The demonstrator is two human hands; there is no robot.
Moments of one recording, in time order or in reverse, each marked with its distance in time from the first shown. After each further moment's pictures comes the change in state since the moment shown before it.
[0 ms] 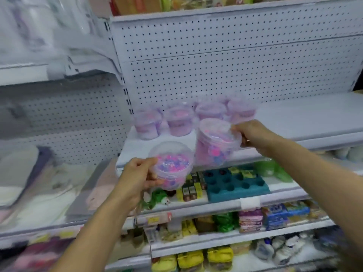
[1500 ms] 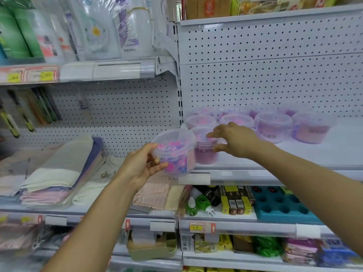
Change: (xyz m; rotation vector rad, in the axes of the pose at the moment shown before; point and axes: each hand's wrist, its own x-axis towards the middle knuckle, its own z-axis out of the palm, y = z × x) left_hand 0.036 0.042 -0.137 -0.326 0.104 -0.001; right_hand 0.037 -0.057 0.184 -1.163 -0.207 -0.655
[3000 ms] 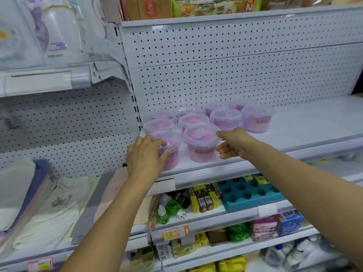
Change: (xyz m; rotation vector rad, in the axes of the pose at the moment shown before) left_hand 0.036 -0.037 0.094 1.511 -0.003 0.858; right_hand -0.057 0.060 -0.011 1.224 0.170 0.860
